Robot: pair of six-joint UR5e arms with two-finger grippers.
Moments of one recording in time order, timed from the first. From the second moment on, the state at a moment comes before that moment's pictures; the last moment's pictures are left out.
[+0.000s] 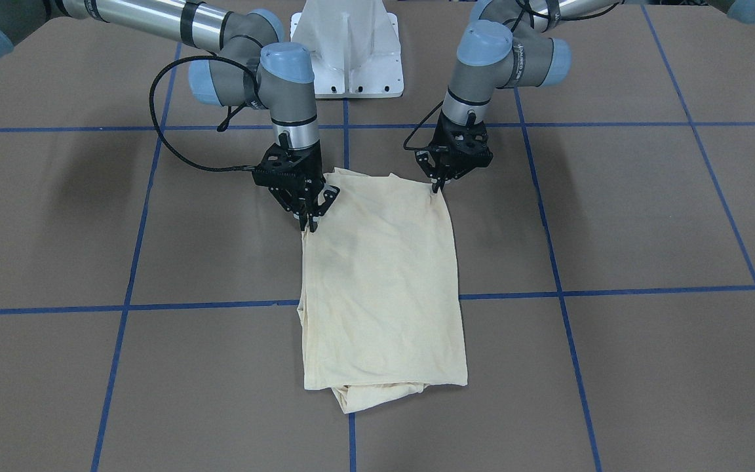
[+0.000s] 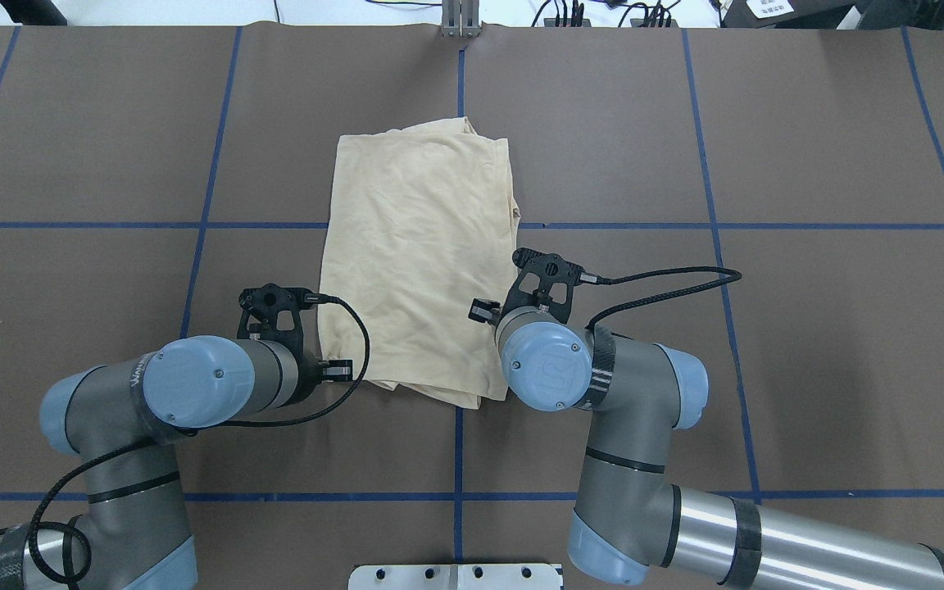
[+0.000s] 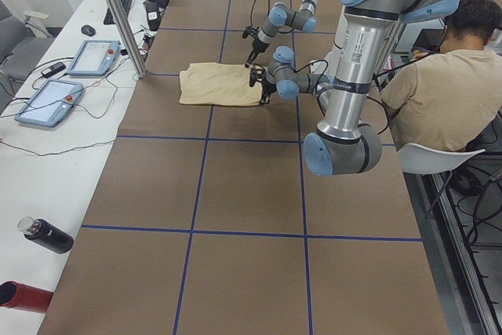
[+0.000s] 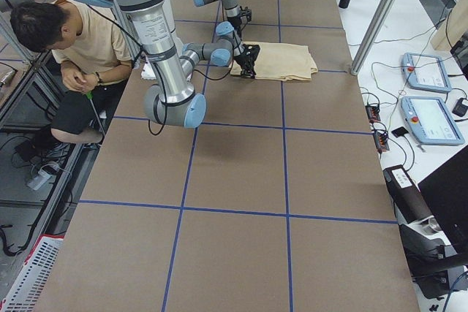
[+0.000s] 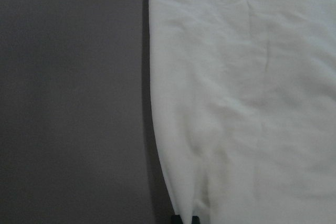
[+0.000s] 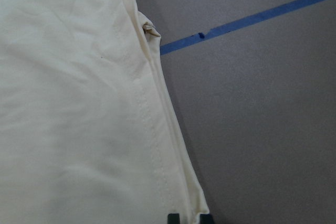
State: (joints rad) left arm -0.36 -1.91 -1.80 -1.96 -1.58 -1.33; right arm 0.34 -0.98 1.59 -1.29 1.33 1.64
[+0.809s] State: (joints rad) left arm -0.36 -1.91 -1.80 -1.96 -1.58 -1.33; right arm 0.33 -0.98 1.59 -1.29 1.32 1.64
